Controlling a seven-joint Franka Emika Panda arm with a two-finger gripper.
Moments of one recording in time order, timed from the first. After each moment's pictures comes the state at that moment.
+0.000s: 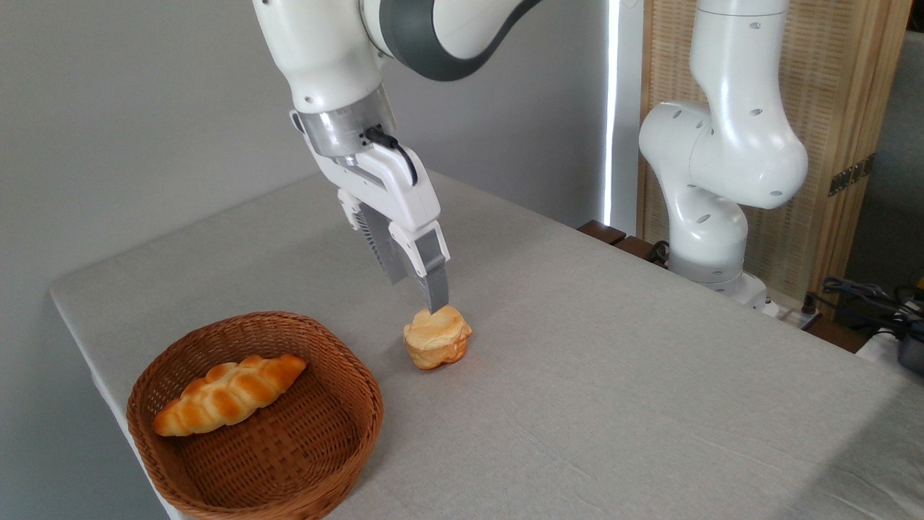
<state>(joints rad) -0.14 -0.09 -0.03 -1.95 0.01 1.71 0.68</state>
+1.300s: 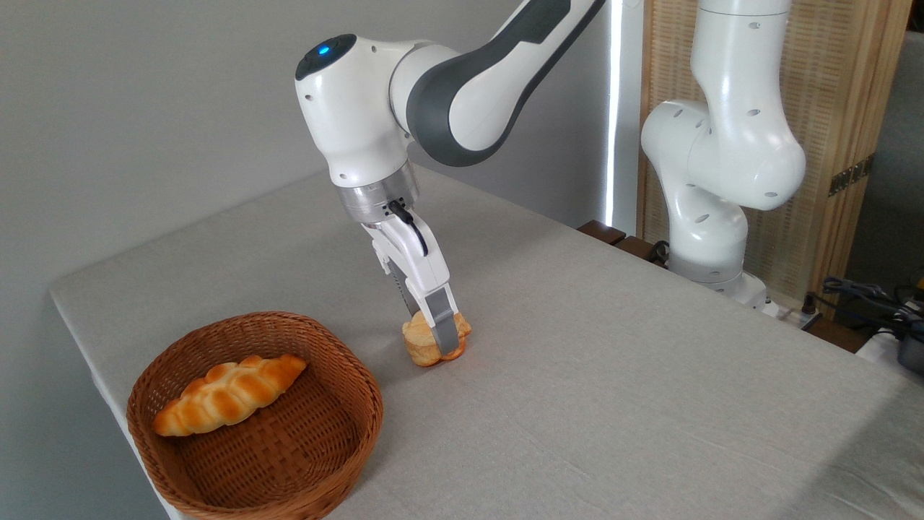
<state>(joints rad) -0.20 -0.10 -0.03 -2.20 0.01 1.96 0.76</state>
